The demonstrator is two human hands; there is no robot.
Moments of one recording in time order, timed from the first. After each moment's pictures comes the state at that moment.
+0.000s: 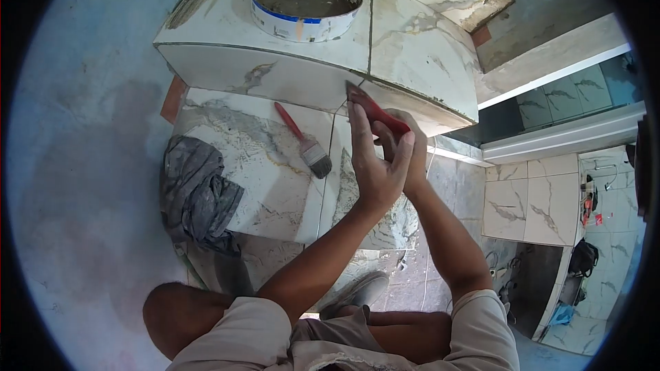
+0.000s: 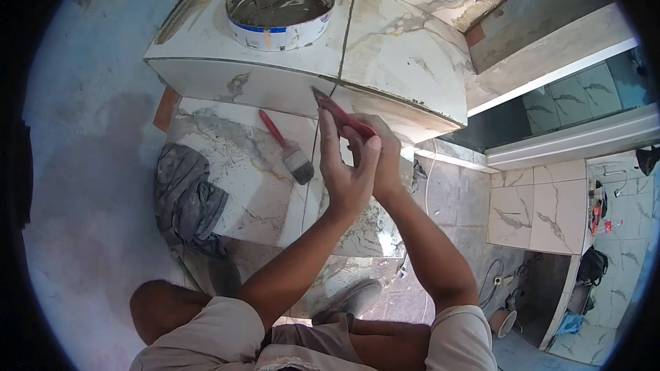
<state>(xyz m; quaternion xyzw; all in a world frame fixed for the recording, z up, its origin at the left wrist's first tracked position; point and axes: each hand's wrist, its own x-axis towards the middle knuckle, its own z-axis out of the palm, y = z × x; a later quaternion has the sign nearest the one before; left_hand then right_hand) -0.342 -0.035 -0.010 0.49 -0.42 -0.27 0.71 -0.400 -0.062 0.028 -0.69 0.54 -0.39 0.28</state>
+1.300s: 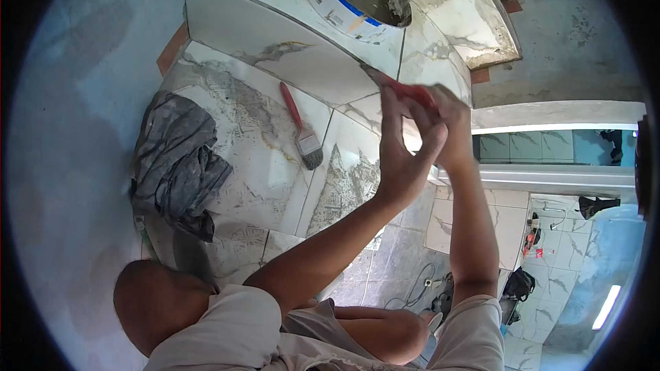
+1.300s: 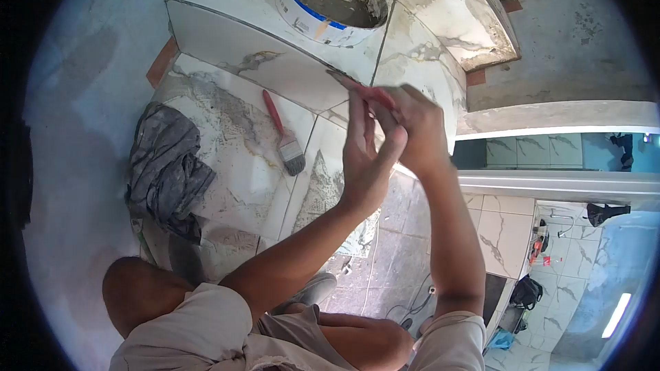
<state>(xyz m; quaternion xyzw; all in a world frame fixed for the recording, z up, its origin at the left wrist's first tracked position) -0.321 -0.058 0.046 0.18 -0.20 -0.49 0.83 -0.367 -0.113 0.126 -0.90 0.41 -0.16 0.02</state>
